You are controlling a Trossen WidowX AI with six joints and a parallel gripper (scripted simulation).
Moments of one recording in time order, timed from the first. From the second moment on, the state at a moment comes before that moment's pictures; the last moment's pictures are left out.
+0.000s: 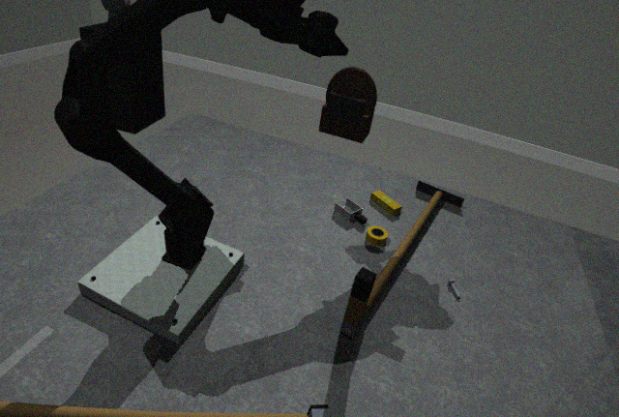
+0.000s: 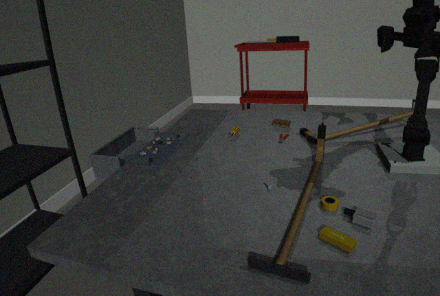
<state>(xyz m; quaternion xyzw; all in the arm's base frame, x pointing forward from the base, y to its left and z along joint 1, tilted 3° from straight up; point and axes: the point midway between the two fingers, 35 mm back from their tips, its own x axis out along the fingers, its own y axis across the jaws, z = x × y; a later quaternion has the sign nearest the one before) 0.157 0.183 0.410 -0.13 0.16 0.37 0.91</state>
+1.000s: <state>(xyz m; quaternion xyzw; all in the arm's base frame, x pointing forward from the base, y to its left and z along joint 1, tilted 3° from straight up) 0.146 0.180 0.403 -0.10 0.17 0.37 0.91</state>
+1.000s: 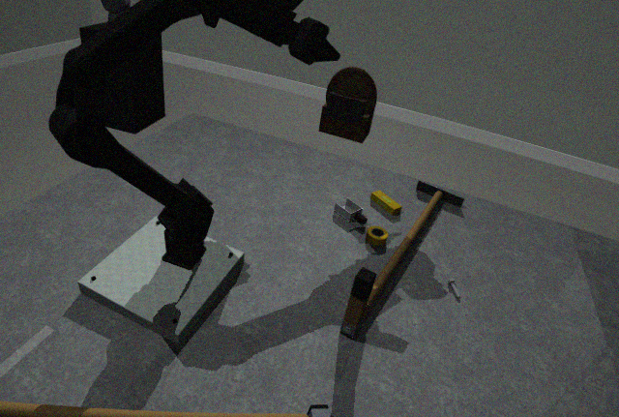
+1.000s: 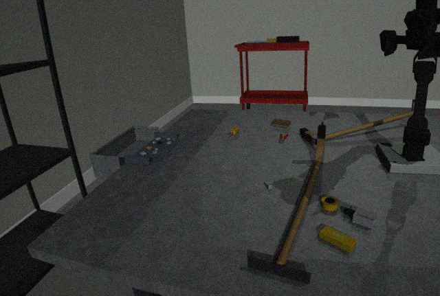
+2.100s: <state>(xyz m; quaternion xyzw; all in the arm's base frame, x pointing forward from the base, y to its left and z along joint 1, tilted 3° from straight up) 0.205 0.181 0.419 -0.23 0.13 0.35 0.90</state>
